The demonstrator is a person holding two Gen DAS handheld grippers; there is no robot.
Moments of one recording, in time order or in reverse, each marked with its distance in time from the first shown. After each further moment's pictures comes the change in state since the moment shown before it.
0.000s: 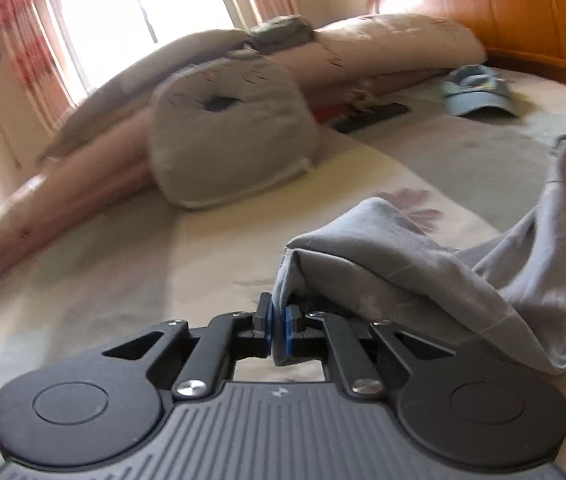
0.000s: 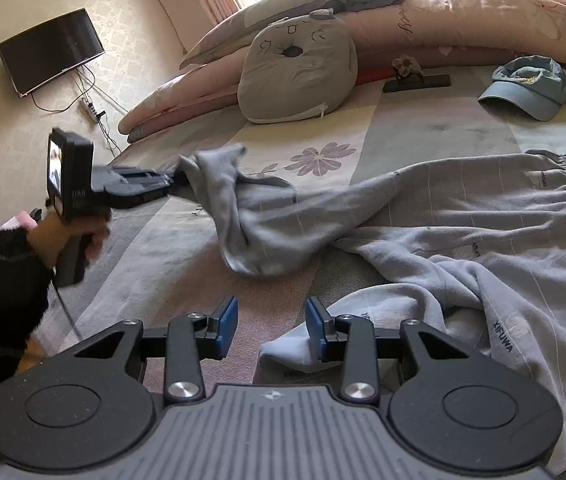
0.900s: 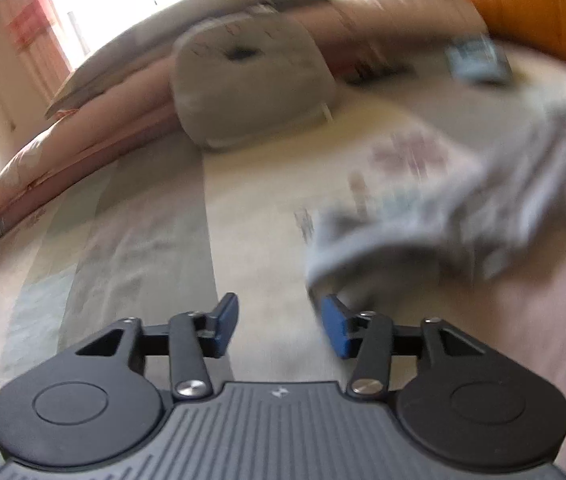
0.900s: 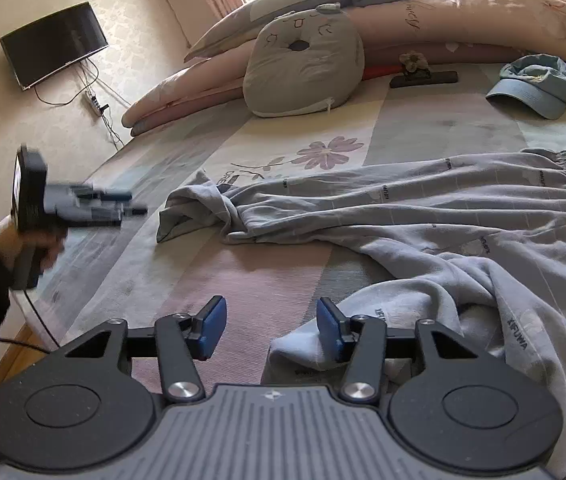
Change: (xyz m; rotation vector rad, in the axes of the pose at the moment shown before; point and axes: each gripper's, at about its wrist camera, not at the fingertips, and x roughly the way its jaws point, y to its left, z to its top) left arm -0.030 0.056 -0.022 -0.088 0.120 -0.101; right arm 0.006 0.004 -0.001 -0.016 0.020 0.012
